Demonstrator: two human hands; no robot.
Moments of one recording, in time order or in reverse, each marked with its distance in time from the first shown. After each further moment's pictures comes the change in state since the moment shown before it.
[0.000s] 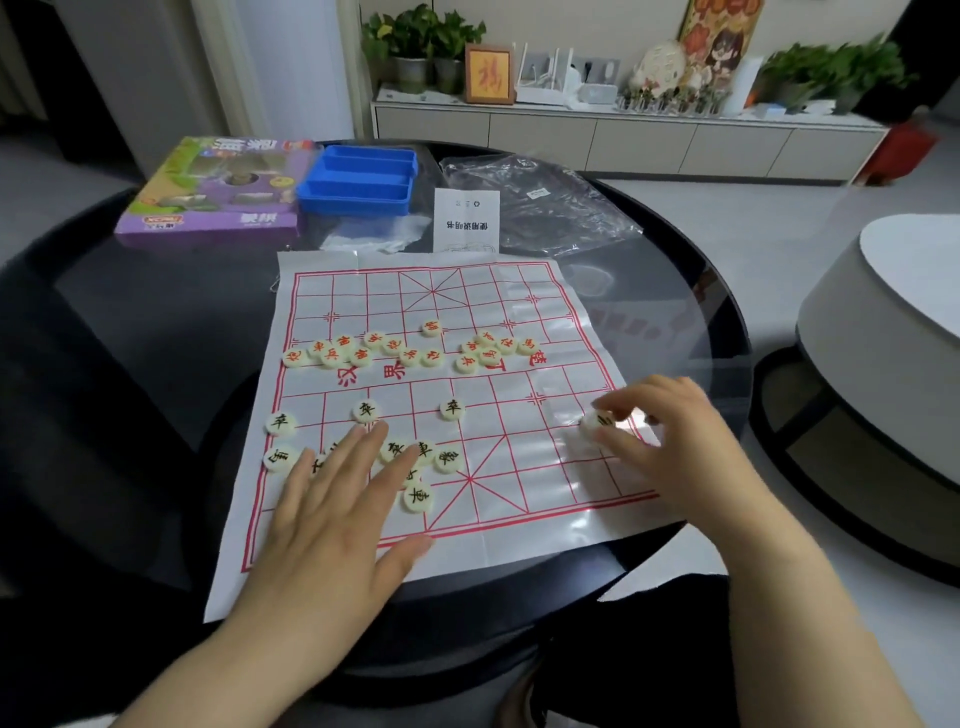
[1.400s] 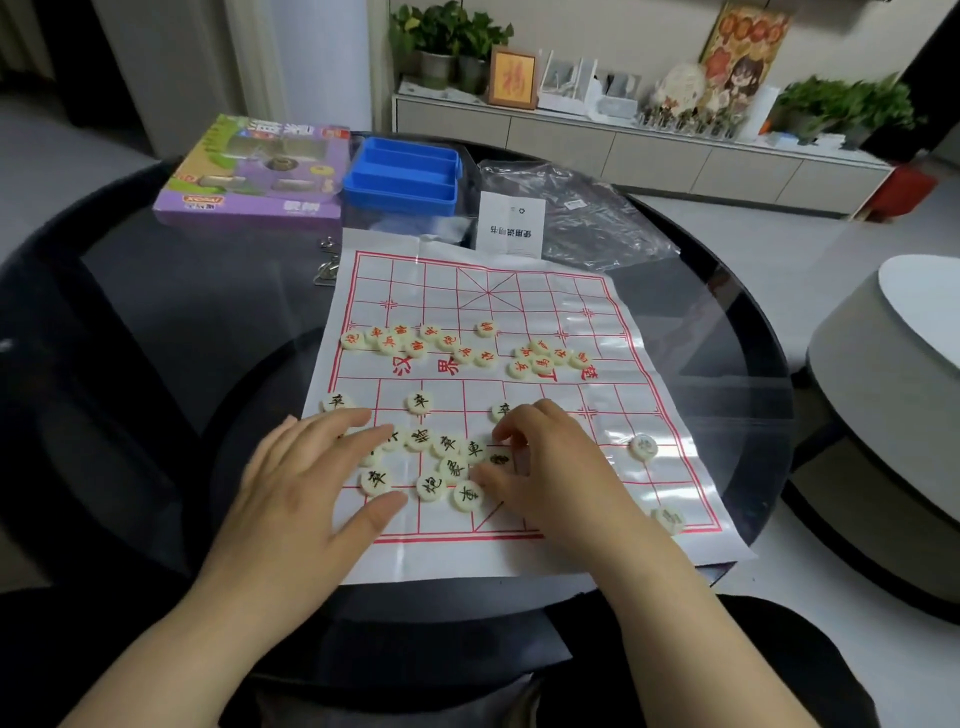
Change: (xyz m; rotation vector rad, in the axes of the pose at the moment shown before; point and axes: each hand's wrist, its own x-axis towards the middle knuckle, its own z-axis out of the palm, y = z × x) left_hand 0.009 -0.060 -0.002 -0.258 0.391 0.077; right_hand 0.018 -0.086 0.071 -0.001 -0.256 0.045
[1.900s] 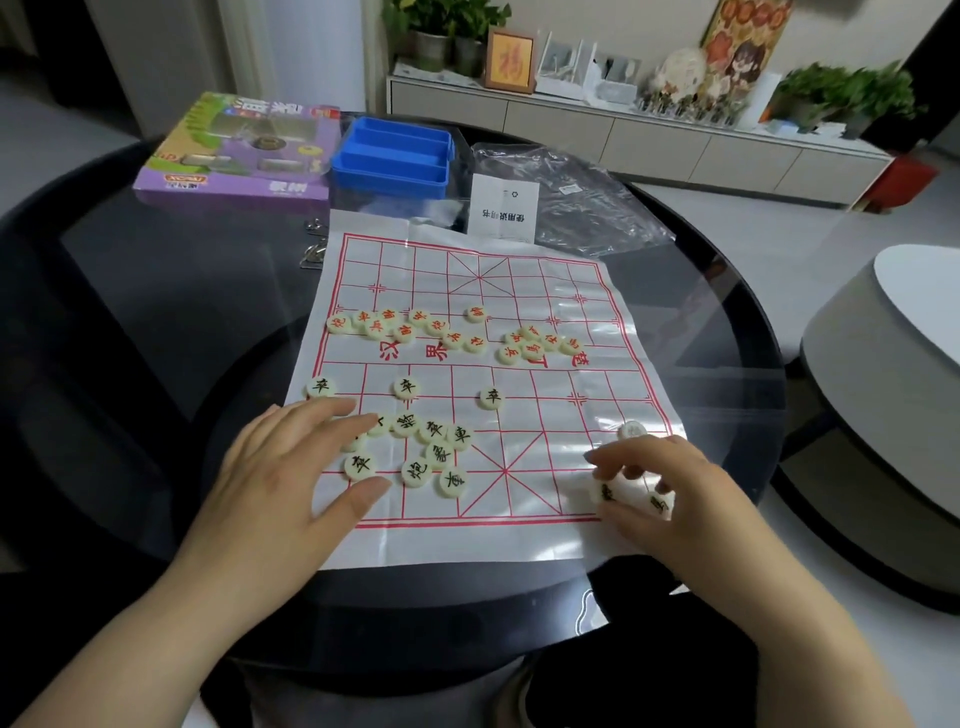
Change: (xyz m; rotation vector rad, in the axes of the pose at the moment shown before) left_hand -0.002 0.001 0.002 0.019 0.016 -0.024; right_hand -0.055 0.041 -0.050 0.124 0.003 0.015
